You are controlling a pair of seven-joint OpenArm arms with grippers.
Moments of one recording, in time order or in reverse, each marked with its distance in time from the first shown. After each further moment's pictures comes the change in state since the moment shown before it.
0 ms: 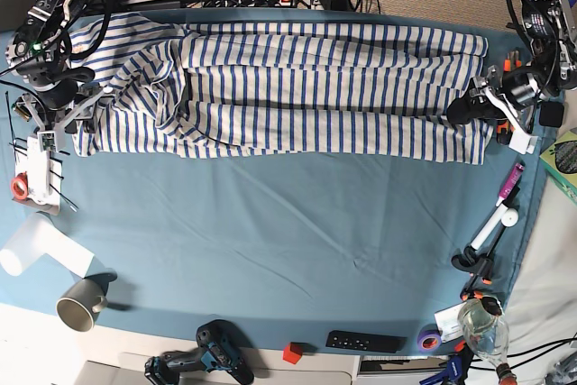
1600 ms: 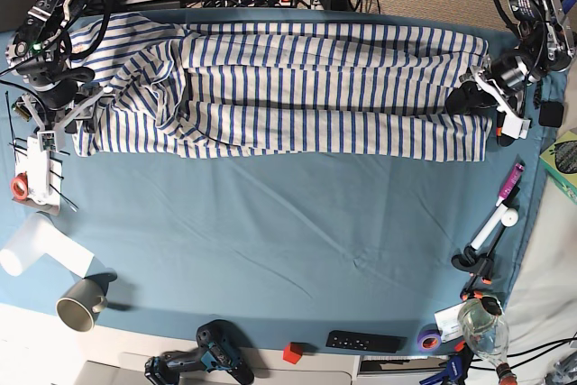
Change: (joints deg) left arm 3.9 4.4 -1.0 1.2 1.0 -2.7 -4.6; right arm 0.0 0.0 0.0 0.0 0.0 0.0 0.0
